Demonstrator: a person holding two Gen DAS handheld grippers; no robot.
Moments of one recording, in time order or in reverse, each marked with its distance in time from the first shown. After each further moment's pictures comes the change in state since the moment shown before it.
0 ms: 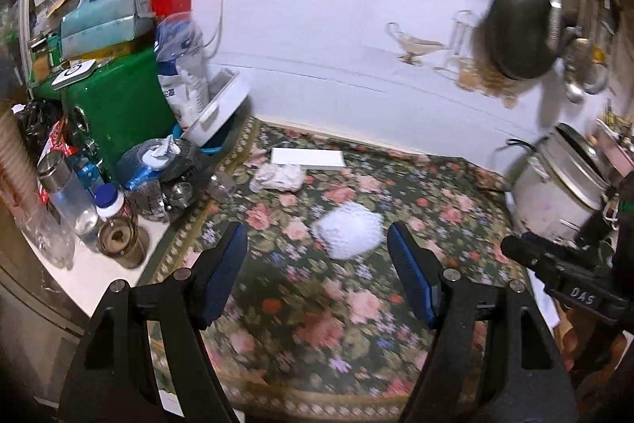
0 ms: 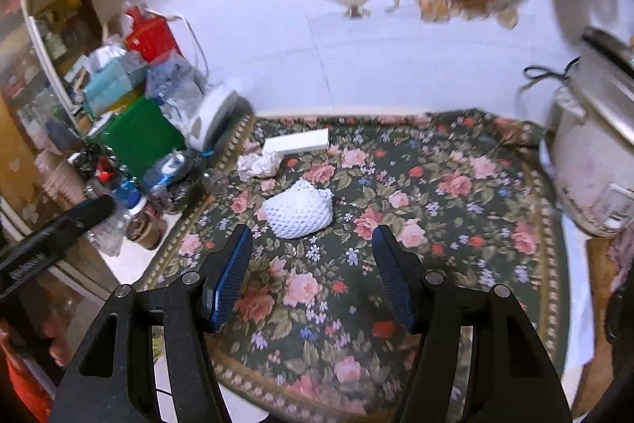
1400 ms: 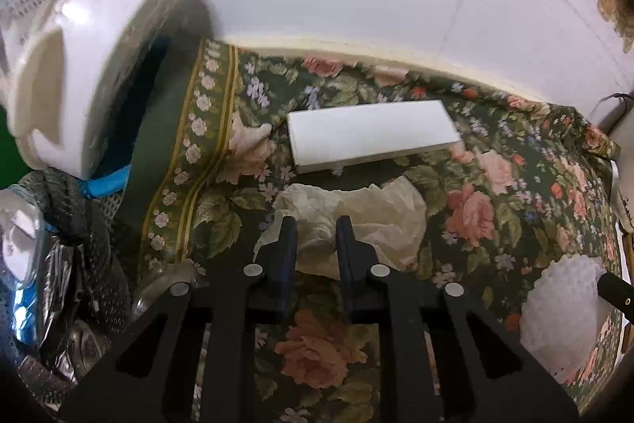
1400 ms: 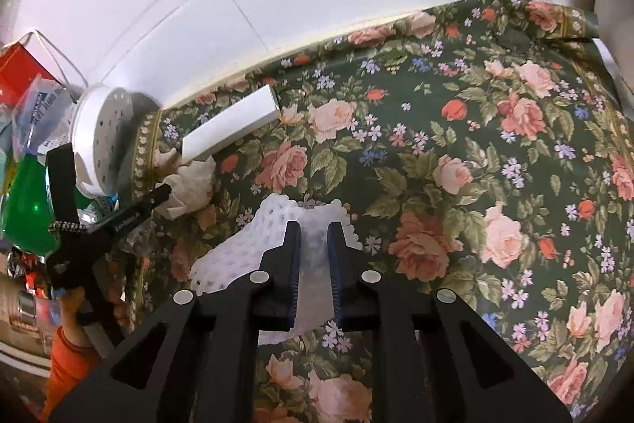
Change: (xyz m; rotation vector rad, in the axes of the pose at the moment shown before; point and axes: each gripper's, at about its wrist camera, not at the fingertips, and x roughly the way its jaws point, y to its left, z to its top) left arm 0.339 0.092 0.050 0.136 0.312 -0.053; right arm 0.179 -0.018 0.024 0.346 0.153 -0.116
